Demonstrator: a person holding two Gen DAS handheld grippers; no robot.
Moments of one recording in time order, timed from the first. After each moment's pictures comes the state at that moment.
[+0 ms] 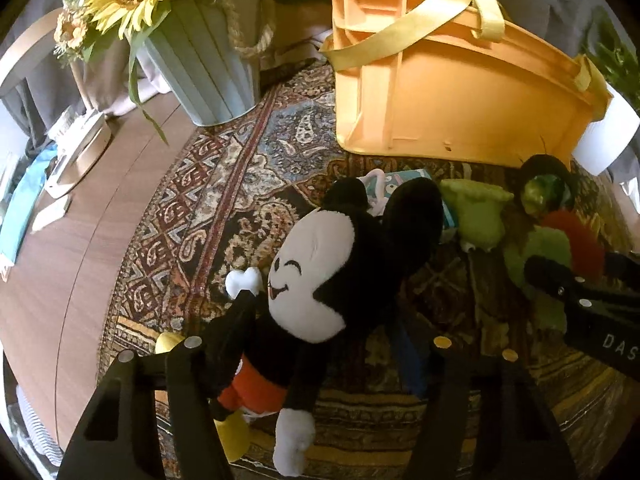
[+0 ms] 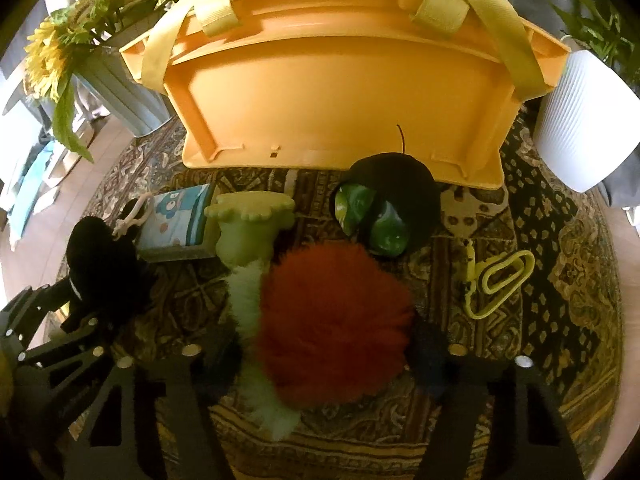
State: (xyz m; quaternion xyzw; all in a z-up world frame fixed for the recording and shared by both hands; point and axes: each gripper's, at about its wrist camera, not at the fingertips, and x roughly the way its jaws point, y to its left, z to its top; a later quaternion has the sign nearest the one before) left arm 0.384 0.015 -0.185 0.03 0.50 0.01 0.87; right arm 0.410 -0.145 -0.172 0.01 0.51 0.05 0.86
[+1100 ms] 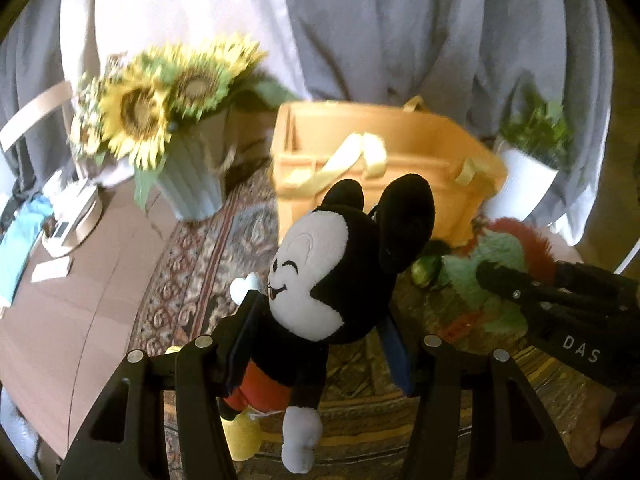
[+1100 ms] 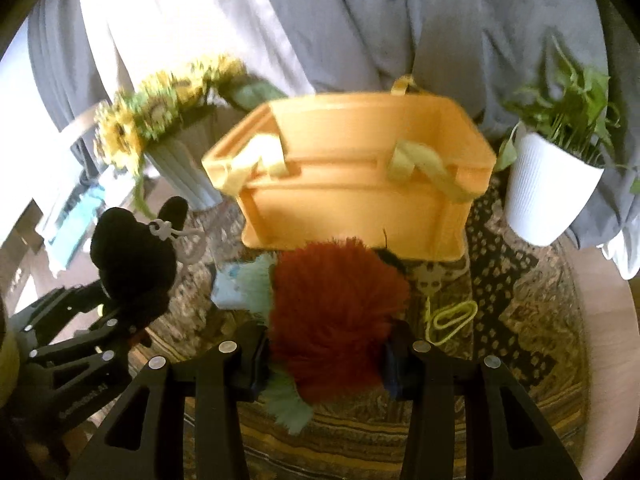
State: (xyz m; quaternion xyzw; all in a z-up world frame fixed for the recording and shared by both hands) left arm 0.341 -0.012 -0.071 0.00 0.39 -0.08 0.92; right arm 0.359 -0.164 -0.075 0.03 0.40 0.09 0.91
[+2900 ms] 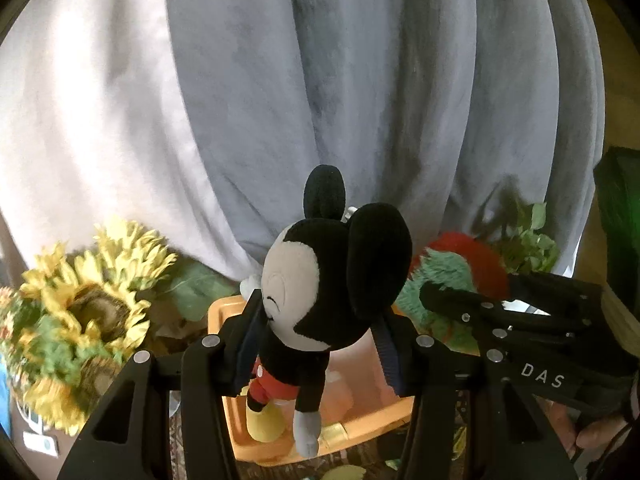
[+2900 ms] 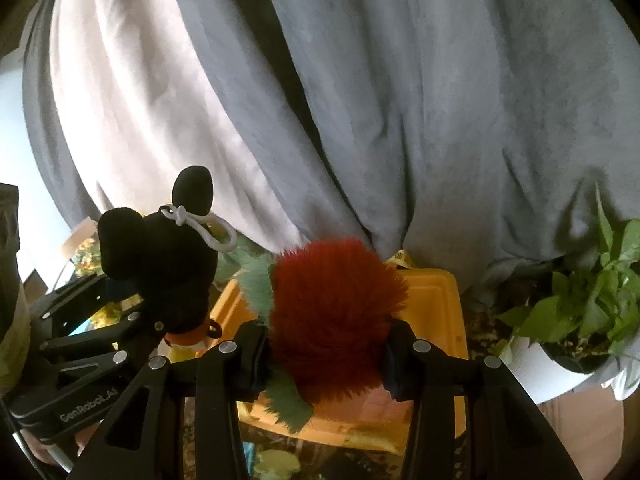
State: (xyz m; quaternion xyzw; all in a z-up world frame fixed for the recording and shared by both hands) left arm 0.523 -0.056 0.038 0.04 0.29 -0.18 0.94; right arm 0.508 -0.196 0.038 0.06 0.30 0.09 0.95
